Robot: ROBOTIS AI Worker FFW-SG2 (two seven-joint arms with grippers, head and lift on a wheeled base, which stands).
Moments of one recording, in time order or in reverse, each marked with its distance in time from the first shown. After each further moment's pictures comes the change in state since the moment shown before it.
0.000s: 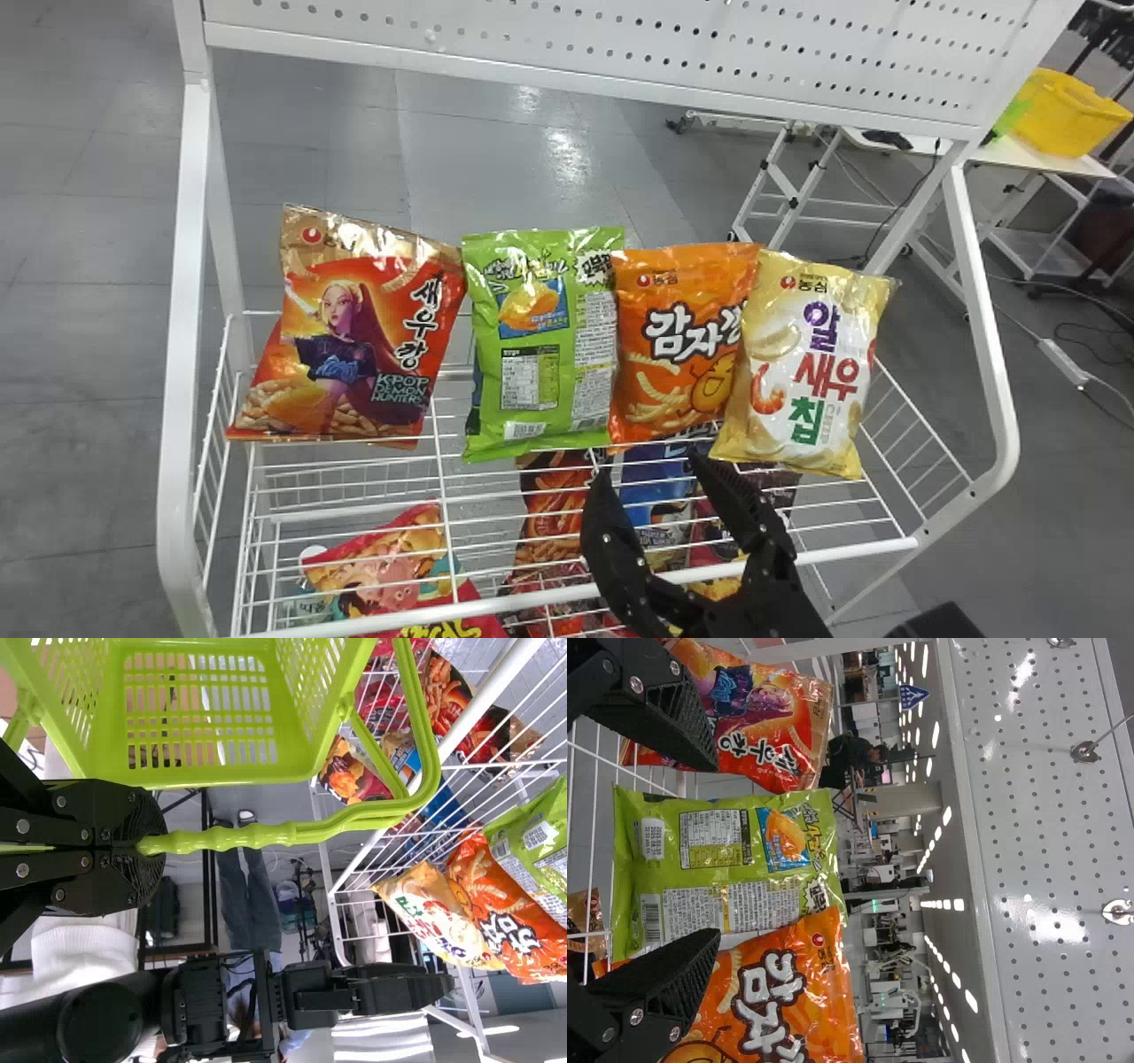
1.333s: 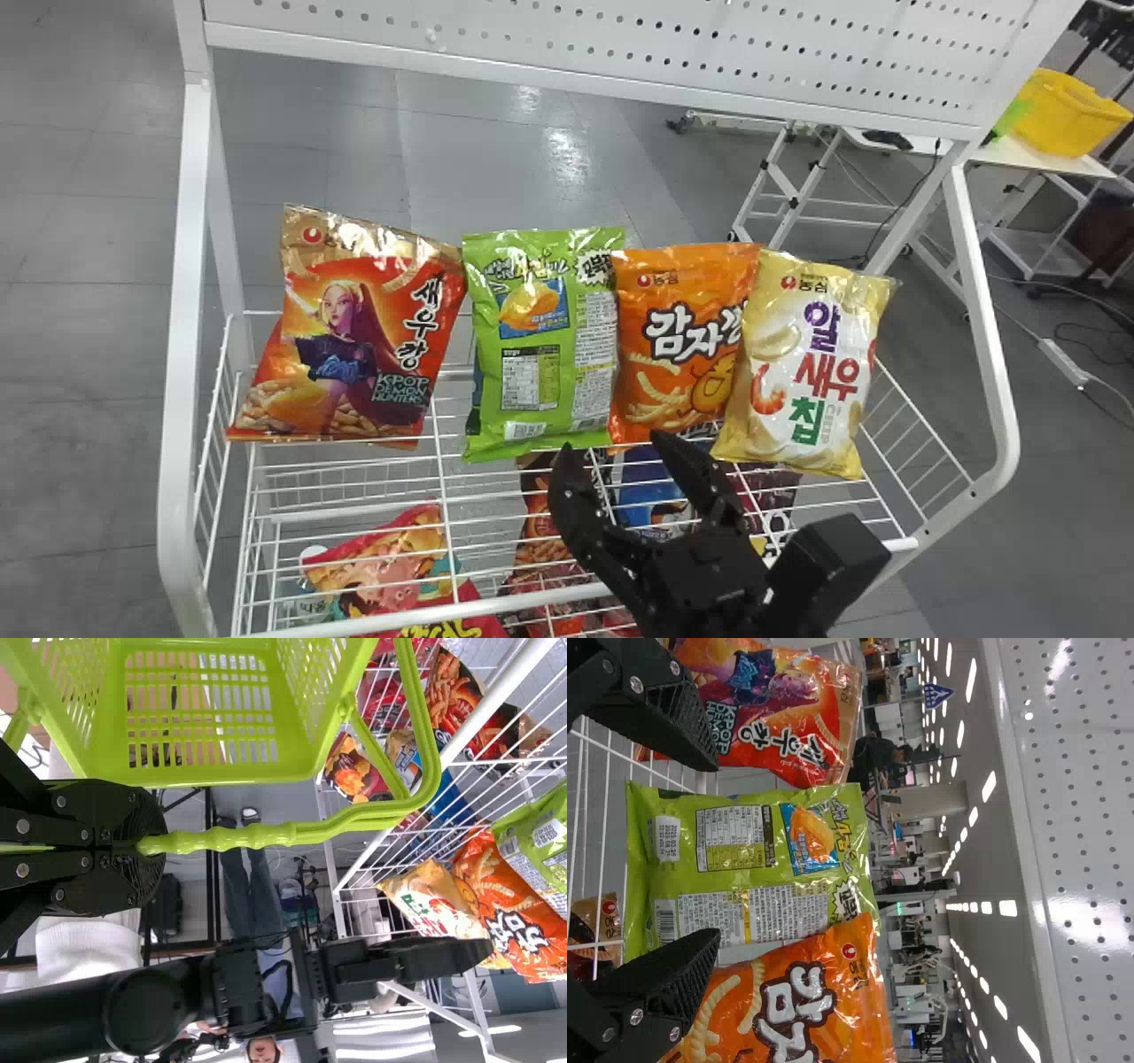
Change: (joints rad) left arm 0.016 0.005 -0.008 -0.014 -0.001 0.000 0.003; right arm -0.188 0.021 0.009 0.071 0.034 0.195 -0.015
